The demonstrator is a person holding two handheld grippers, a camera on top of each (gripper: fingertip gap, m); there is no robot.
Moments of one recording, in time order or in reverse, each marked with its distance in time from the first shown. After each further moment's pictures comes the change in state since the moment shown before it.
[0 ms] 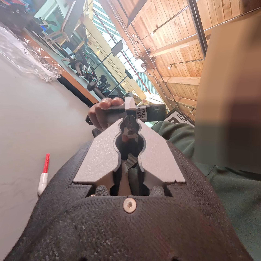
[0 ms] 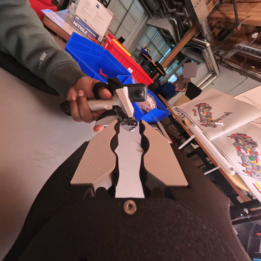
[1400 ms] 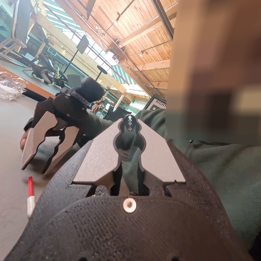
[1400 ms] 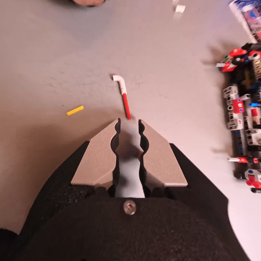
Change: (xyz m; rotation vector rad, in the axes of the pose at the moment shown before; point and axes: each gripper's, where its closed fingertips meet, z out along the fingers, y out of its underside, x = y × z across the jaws) left arm 0.044 -0.003 -0.013 -0.051 0.220 0.161; right arm -0.041 0.132 -0.026 -0.590 -0.538 0.386
